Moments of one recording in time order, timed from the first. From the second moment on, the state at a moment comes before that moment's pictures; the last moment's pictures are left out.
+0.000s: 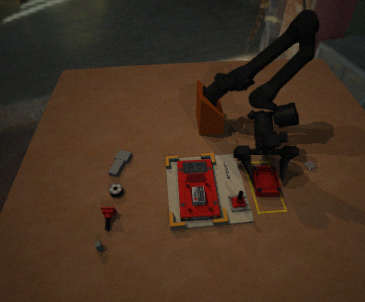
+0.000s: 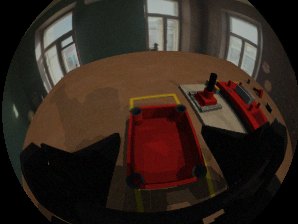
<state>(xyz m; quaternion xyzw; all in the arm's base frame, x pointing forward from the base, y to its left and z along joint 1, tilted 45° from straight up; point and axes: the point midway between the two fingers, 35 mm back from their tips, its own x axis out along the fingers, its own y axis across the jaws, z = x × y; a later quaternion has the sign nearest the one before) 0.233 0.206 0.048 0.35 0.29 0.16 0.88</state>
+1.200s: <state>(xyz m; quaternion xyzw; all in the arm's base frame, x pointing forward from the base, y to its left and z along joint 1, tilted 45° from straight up) 0.232 0.209 0.045 0.35 0.29 0.16 0.88</state>
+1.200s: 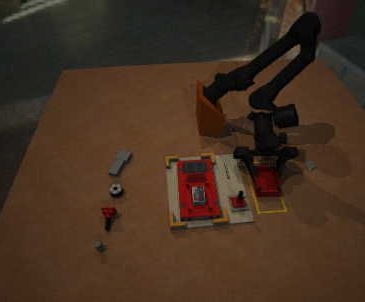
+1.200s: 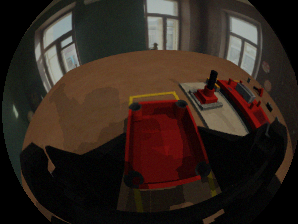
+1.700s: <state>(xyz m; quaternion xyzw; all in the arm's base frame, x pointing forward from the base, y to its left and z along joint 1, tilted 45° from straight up) 0.239 0.196 0.061 0.35 0.29 0.16 0.88</state>
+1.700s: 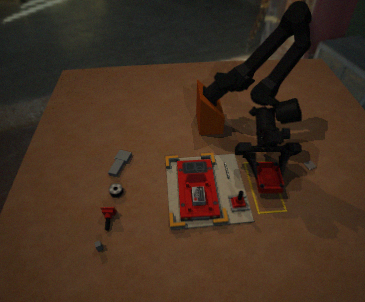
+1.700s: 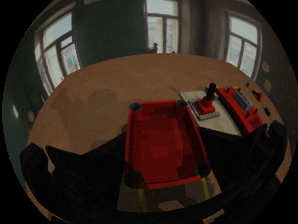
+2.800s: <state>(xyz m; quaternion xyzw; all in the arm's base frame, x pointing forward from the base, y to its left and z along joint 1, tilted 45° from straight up) 0.243 0.162 0.095 0.35 0.29 0.16 0.88</state>
